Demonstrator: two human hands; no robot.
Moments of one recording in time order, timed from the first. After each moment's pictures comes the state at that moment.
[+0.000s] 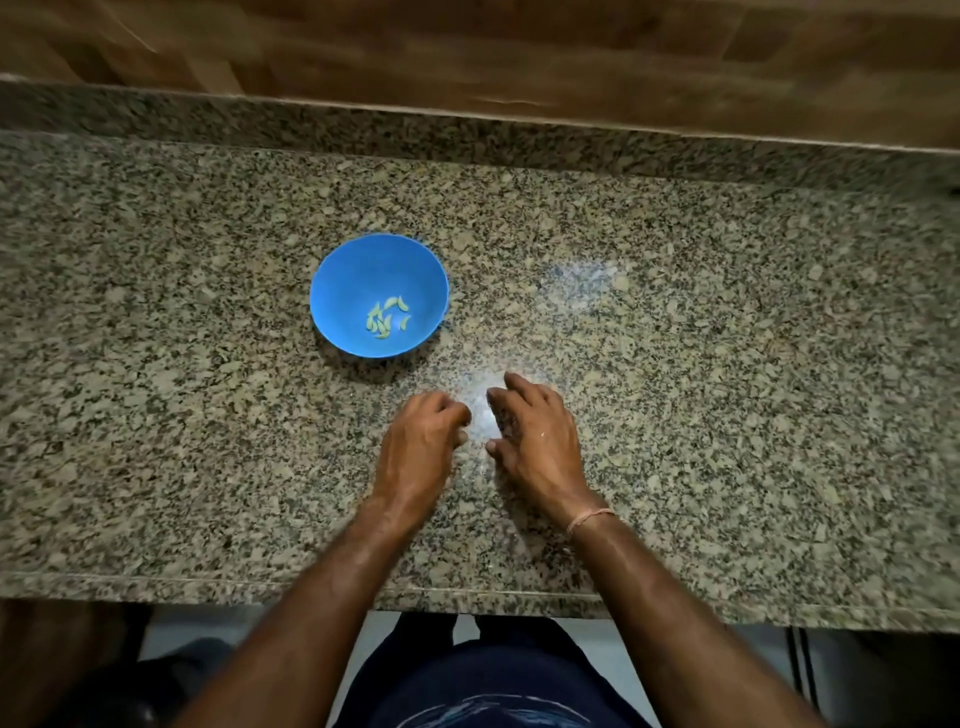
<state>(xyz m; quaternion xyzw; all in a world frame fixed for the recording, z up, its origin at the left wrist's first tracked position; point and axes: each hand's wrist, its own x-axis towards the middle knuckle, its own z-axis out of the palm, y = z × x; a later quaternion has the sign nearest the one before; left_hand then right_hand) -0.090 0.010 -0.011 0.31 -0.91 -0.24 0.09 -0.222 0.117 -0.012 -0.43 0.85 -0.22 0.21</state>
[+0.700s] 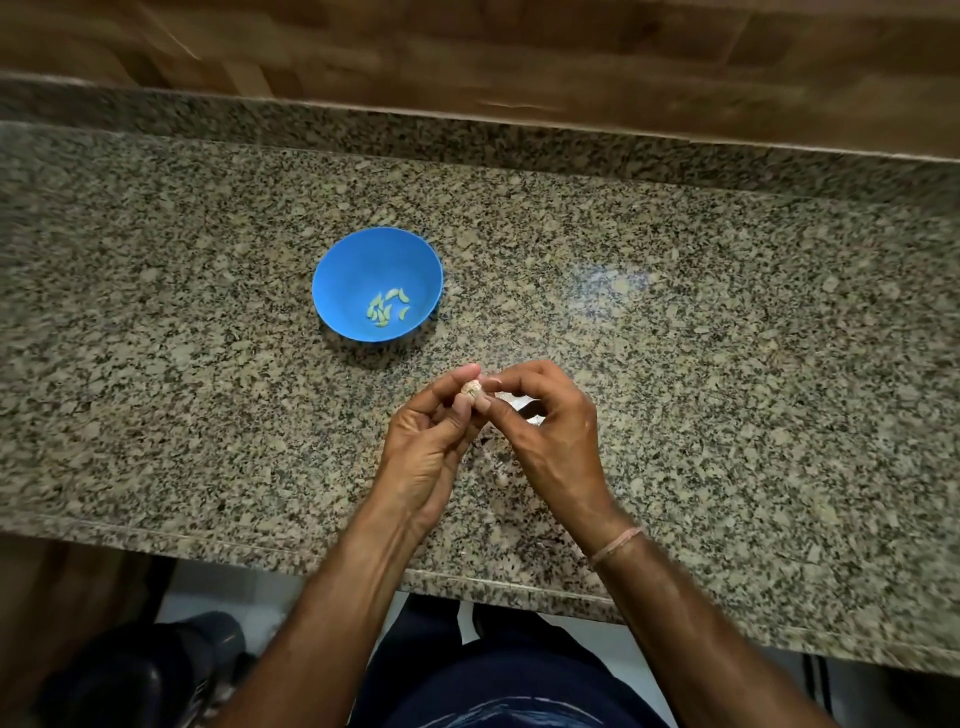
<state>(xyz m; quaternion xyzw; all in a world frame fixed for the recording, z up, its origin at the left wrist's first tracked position) -0.117 0.066 0.061 0.37 -0.27 -0.84 0.29 -0.233 0.145 0.064 -0.34 0.71 -0.55 0.27</state>
